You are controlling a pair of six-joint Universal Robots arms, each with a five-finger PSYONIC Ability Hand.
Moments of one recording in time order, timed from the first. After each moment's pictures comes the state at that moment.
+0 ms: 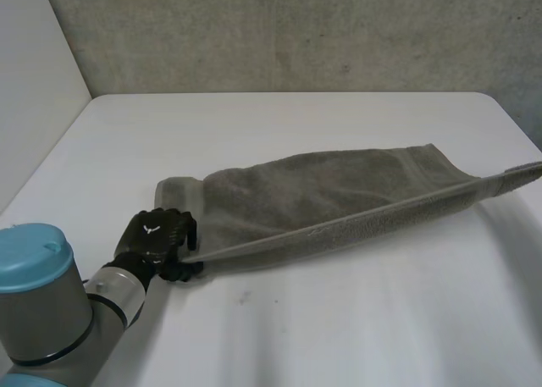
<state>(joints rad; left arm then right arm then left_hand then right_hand) 4.33 -1.87 -2.00 3.55 -1.49 3.25 1.22 -1.62 2.05 -0.47 1.07 2.95 0.92 0.92 0.92 0.92 0.74 1.35 1.35 1.34 1.34 1.17</state>
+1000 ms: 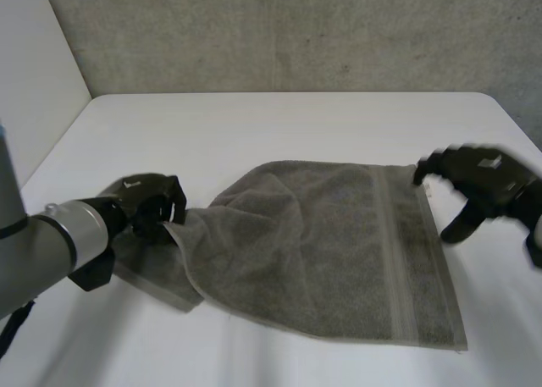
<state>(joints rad) 4.45 -1.80 -1.63 2.92 -1.29 3.20 1.55 -1.54 1.75 0.23 0.98 2.74 1.19 1.22 1.22 1.22 1.02 0.50 0.52 0.51 0.51 0.29</state>
